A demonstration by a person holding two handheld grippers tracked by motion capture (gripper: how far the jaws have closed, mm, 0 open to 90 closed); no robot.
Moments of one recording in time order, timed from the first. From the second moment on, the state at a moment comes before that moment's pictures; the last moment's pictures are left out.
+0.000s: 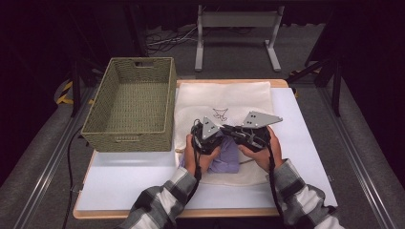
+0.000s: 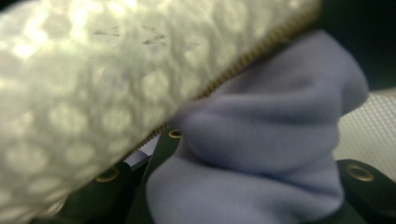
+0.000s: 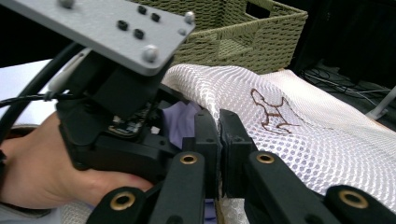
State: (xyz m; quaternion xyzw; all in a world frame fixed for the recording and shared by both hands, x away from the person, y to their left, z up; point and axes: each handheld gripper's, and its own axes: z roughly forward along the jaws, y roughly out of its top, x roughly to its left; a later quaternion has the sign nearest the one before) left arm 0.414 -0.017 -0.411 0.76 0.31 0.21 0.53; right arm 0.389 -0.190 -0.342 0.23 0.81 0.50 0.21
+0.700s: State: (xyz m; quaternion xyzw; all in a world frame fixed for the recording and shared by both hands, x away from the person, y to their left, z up) left arm 0.436 -0.023 -0.419 0.74 0.36 0.26 0.50; right arm 0.391 -0.186 -0.350 0.24 0.81 0.49 0.20
